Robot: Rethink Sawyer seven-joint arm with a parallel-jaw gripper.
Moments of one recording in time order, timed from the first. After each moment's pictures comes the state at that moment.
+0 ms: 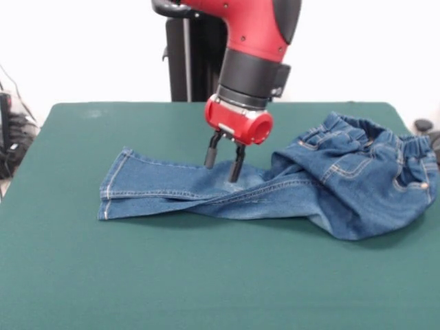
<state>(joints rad) 0.02 -0.45 -0.27 1.75 -0.13 -0.03 2.64</state>
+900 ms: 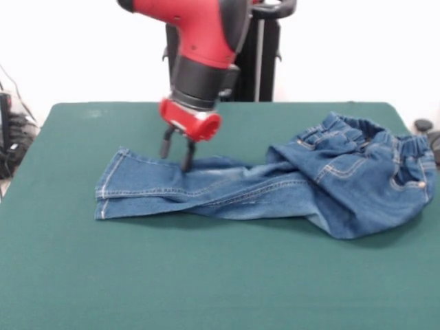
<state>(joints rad) -0.14 -0.41 -0.28 1.77 -0.34 -0.04 2.64</state>
